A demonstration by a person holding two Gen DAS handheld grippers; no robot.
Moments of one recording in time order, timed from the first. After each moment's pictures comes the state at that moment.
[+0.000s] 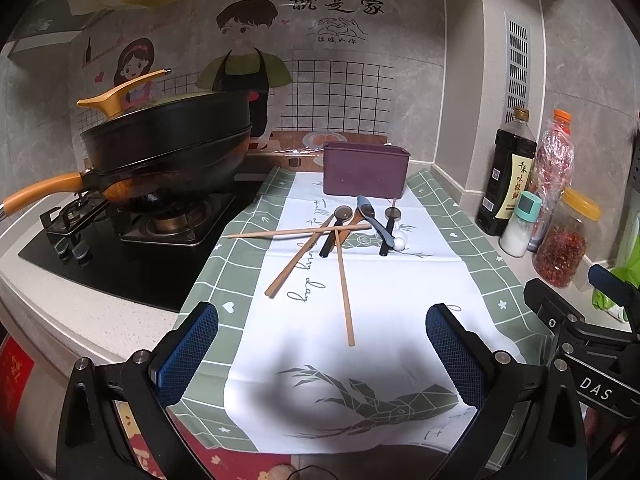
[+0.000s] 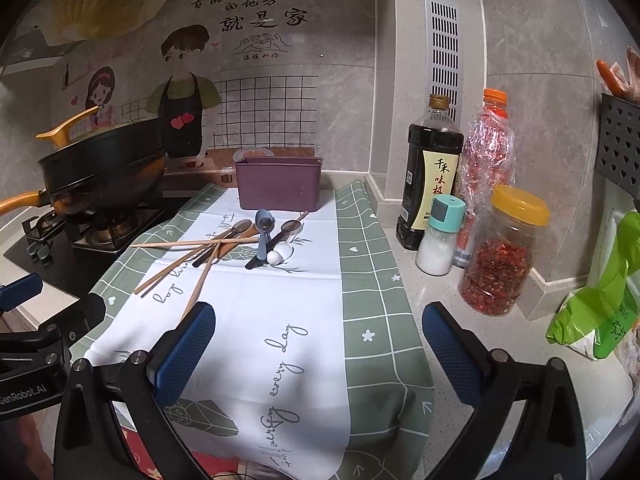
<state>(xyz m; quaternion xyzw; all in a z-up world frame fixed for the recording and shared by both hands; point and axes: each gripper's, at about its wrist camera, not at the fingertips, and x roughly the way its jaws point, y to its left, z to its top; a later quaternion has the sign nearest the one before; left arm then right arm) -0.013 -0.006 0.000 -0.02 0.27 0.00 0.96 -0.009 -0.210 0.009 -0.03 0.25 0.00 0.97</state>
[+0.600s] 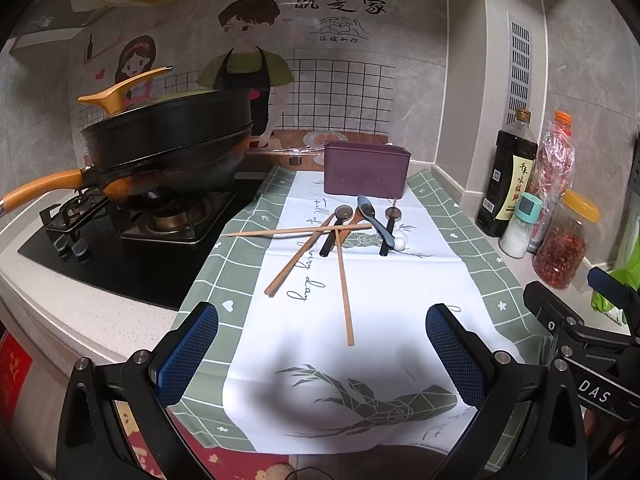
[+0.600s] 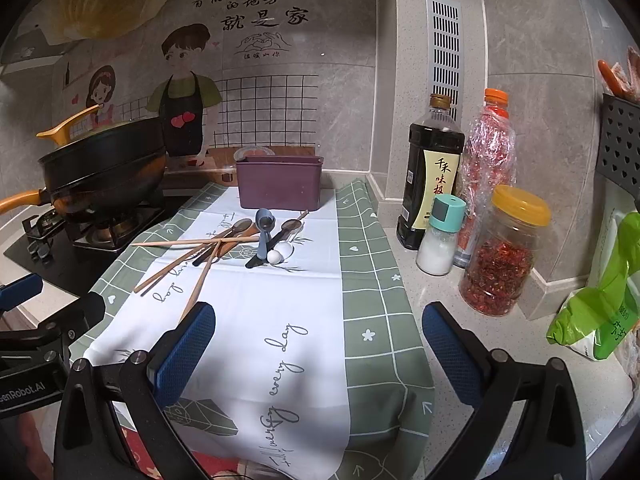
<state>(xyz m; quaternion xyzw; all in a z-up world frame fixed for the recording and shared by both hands) -0.012 -0.007 0.000 -0.02 0.27 0.00 0.96 -0.008 -0.208 0.007 -0.03 0.25 0.00 0.97</state>
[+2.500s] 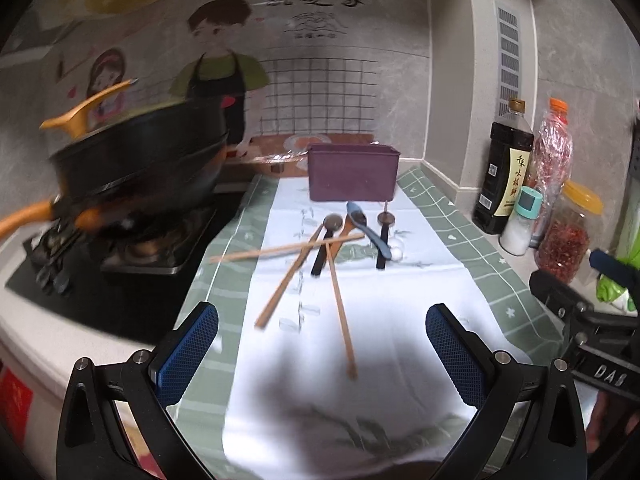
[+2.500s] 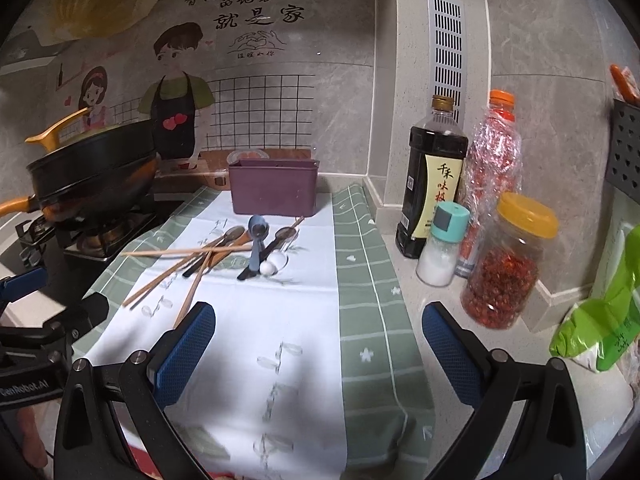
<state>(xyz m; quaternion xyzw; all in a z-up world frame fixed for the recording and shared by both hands) 0.040 -0.005 0.006 0.02 0.28 -0.04 0.96 0.022 -0.209 0.009 -0.03 0.25 -0.01 0.97</state>
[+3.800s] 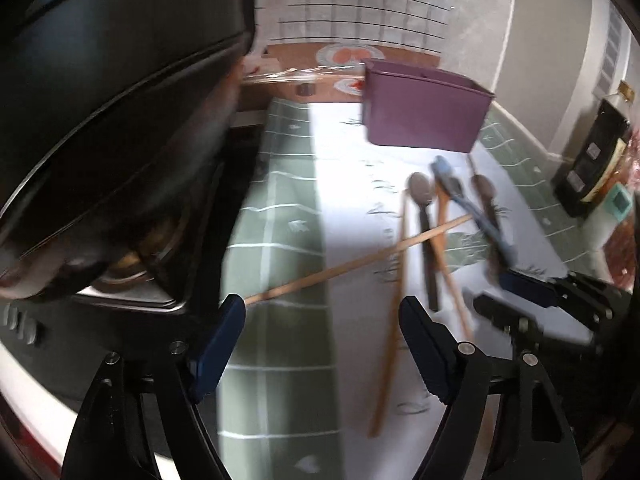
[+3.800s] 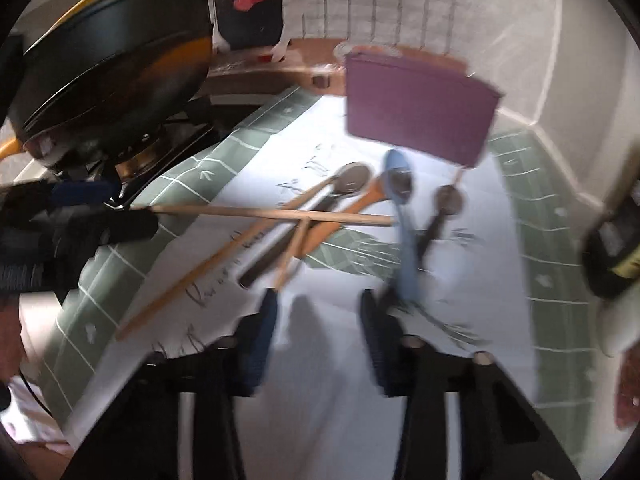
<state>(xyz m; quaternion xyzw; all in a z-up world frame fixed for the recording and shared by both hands) 0.222 0.087 -0.039 0.01 0.44 -0.05 0.90 0.211 -0.093 -0.074 -0.06 0.43 0.17 0.88</state>
